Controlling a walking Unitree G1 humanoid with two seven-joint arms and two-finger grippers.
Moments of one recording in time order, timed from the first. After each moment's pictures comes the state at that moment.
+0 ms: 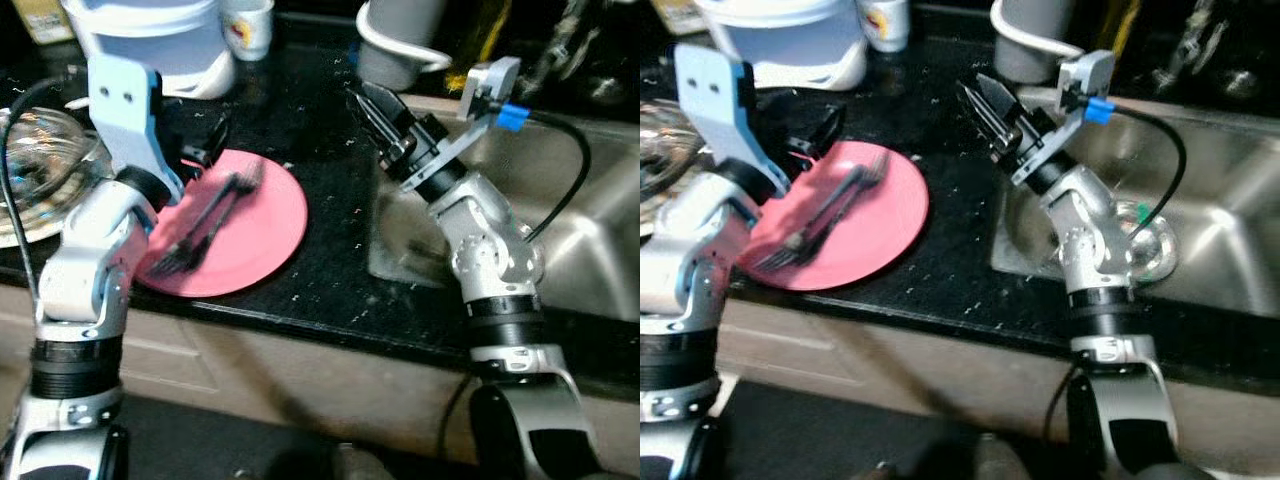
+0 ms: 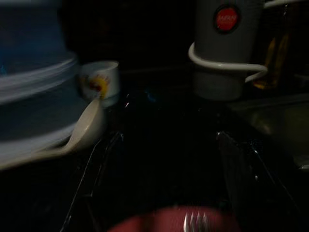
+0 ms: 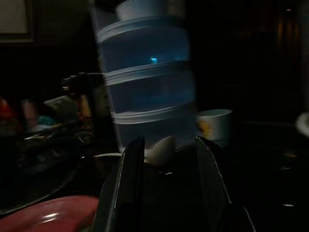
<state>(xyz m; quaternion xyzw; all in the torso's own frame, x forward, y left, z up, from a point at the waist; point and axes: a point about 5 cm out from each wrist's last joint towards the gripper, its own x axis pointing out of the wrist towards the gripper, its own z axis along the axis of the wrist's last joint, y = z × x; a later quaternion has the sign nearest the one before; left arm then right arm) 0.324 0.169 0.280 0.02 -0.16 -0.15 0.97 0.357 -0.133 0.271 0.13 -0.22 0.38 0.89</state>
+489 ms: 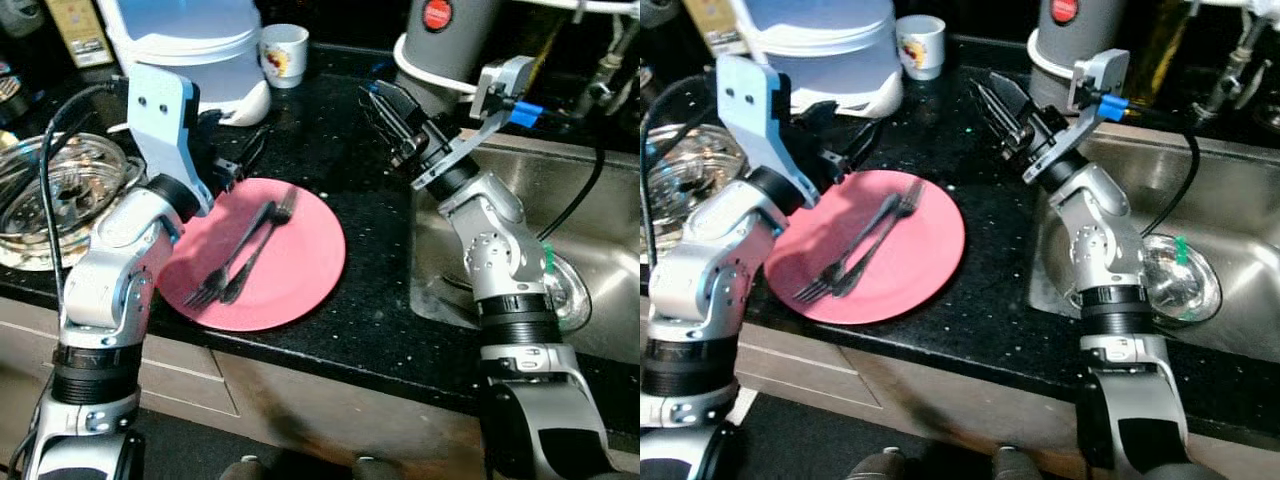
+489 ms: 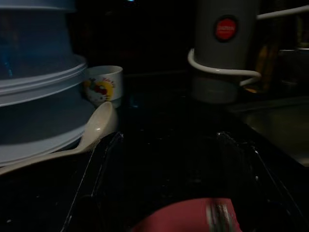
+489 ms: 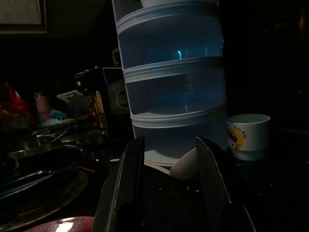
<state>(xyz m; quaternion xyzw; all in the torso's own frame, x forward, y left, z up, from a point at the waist) 0.315 0.149 0.276 0.02 -0.15 -0.23 0.96 0.359 -0.132 0.274 0.14 -0.22 0.37 0.89</state>
